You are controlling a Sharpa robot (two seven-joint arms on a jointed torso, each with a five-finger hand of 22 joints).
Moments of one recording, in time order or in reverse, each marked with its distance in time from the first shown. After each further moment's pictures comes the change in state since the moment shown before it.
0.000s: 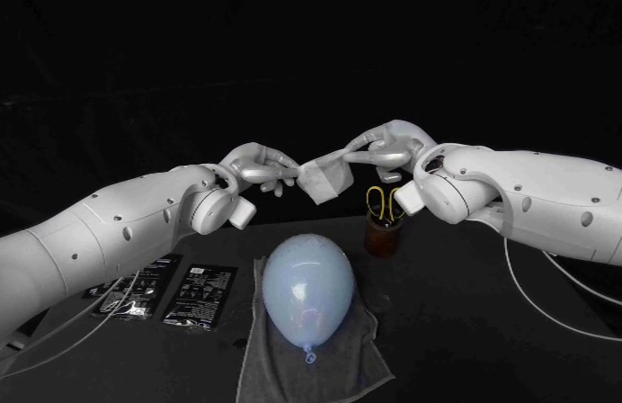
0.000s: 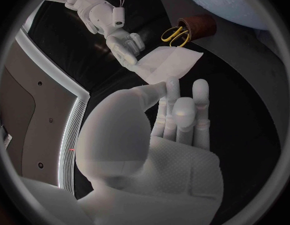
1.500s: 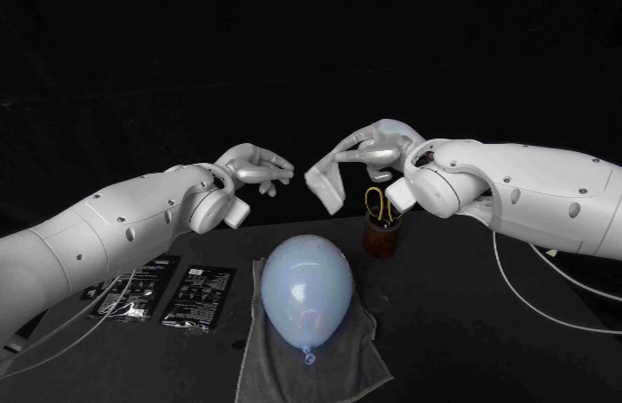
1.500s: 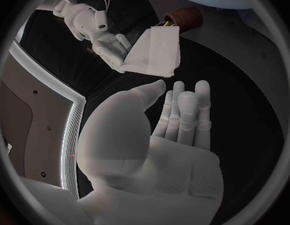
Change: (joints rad) left arm 0.001 0.021 -0.003 -0.062 -0.068 -0.017 -0.028; left_hand -0.029 -0.035 -0.115 -0.017 0.001 -0.180 0.081 -0.151 0.004 -0.188 0.087 -0.077 -0.050 -0.140 0.075 -0.037 -0.178 0.002 -0.073 0.066 -0.027 -0.013; right arm 0.016 0.036 0.003 -0.018 0.031 0.039 -0.044; right_hand -0.004 0.004 0.006 0.000 0.002 0.000 0.000 0.006 0.002 0.002 -0.002 0.005 0.000 -0.002 0.002 0.001 0.000 0.000 0.000 0.000 0.000 -0.001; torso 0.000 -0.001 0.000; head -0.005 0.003
